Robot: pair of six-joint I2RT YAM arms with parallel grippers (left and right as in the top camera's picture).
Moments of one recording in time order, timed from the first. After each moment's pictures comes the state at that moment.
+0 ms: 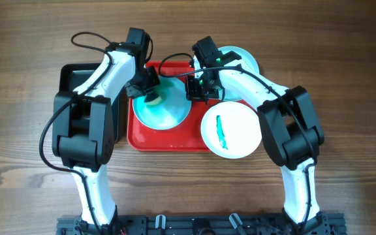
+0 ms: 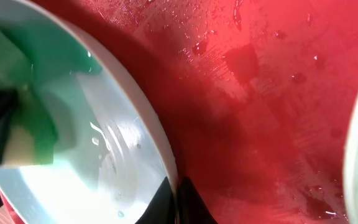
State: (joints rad) left arm -0.20 2.12 1.54 -0.90 0.08 -0.54; right arm 0.49 2.22 1.61 -0.71 -0.38 0.45
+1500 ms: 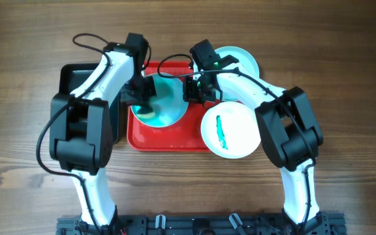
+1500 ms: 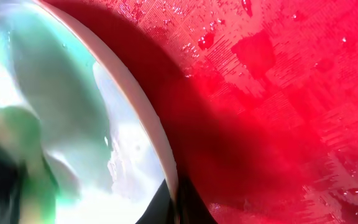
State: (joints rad) left arm -0.20 2.09 1.53 -1.08 0.10 -0.36; right arm 0.51 2.22 1.58 -0.65 -0.39 0.55
